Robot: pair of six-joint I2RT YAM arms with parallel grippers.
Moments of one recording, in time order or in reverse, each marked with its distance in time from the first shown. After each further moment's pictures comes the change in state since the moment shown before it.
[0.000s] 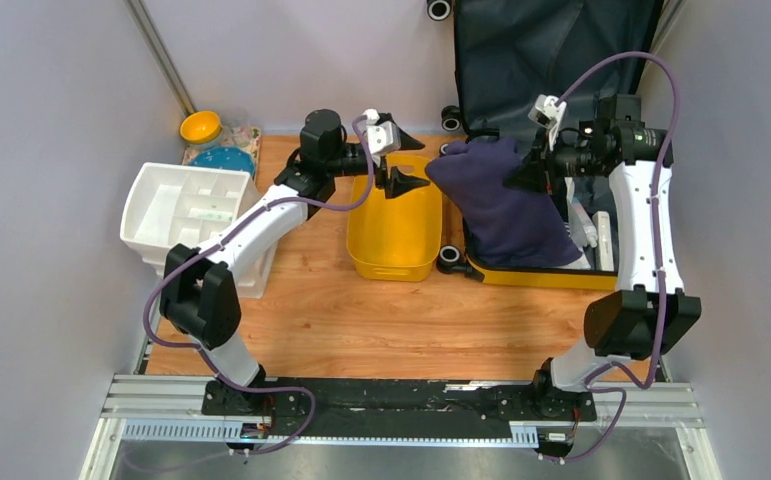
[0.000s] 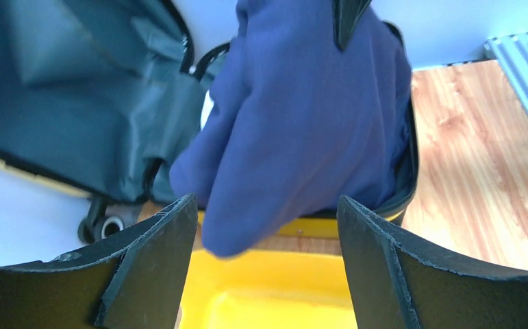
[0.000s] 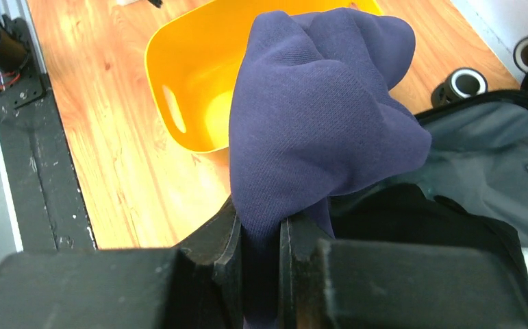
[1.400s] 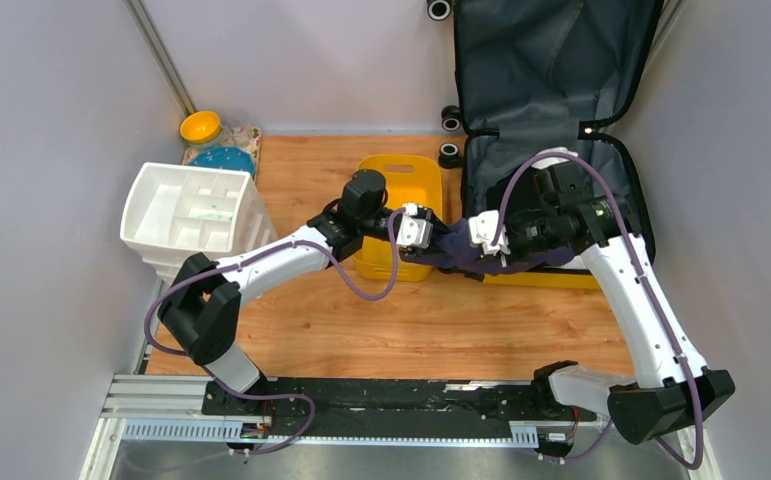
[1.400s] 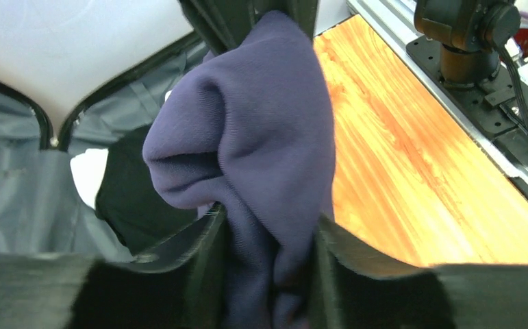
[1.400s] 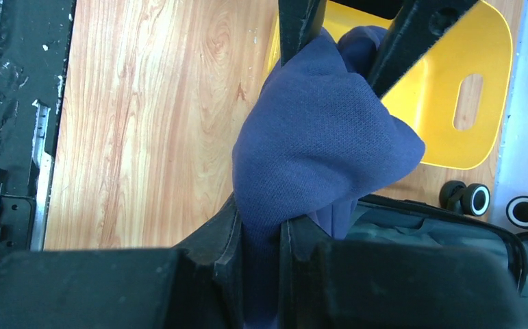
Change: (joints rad) left arm -0.267 -0.068 -0.278 0.042 0.070 0.335; right arm 0.410 -0.411 -0.447 -0.053 0.282 -0.567
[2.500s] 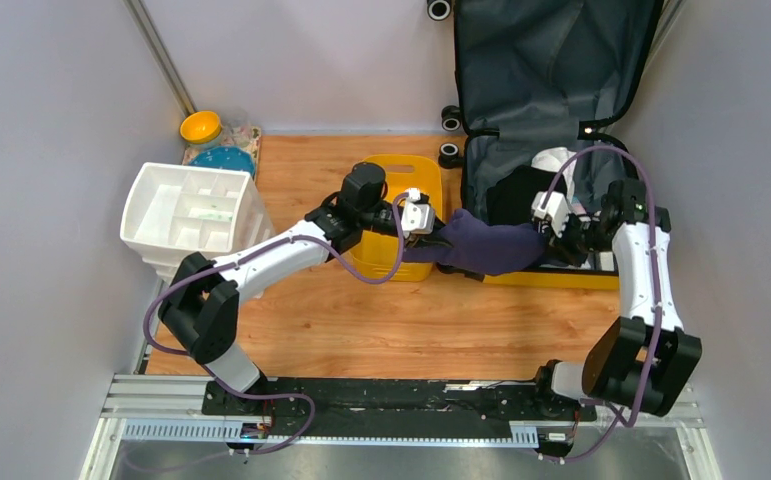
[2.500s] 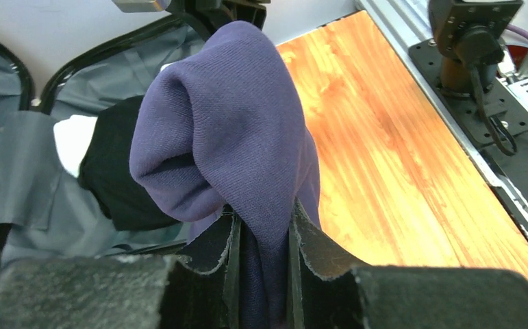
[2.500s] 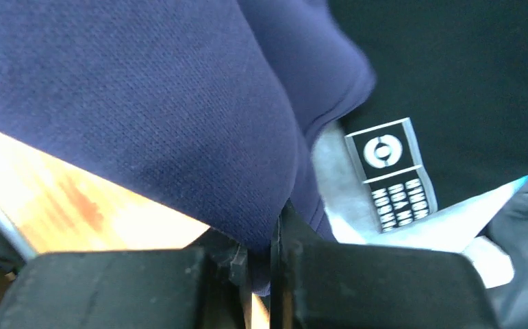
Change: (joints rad) left arm 0.030 0.003 0.038 -0.084 -0.010 -0.079; right arm -0.607 0.090 -0.262 0.150 0.129 0.030
